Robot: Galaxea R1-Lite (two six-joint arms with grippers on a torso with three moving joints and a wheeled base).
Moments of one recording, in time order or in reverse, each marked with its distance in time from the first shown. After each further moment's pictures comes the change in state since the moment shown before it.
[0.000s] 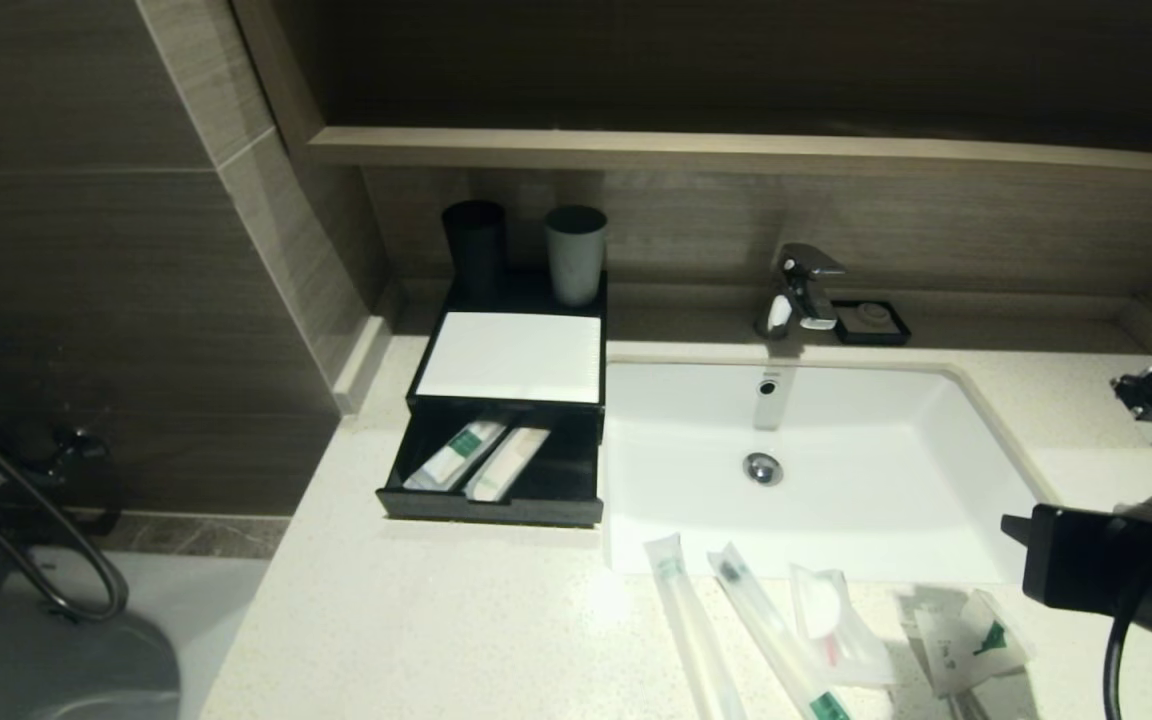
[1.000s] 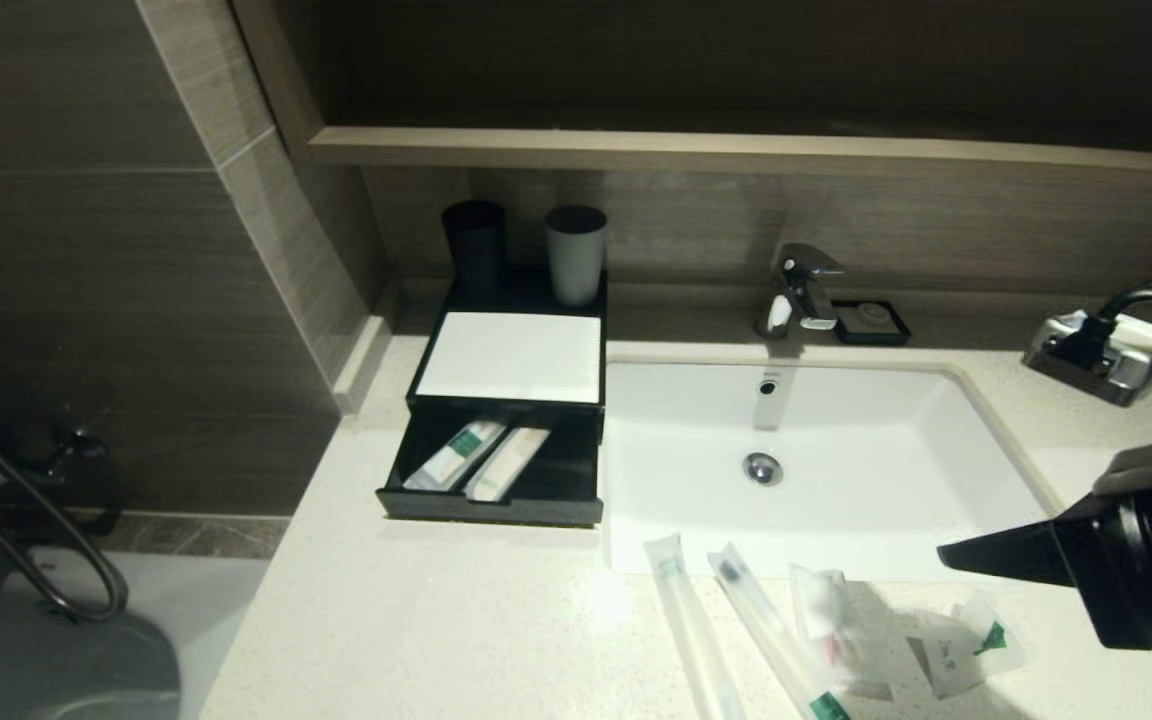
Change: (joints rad) left arm 0.000 0.000 0.000 0.000 0.000 0.000; right arm -0.012 0.081 -0.409 0.506 0.595 -0.315
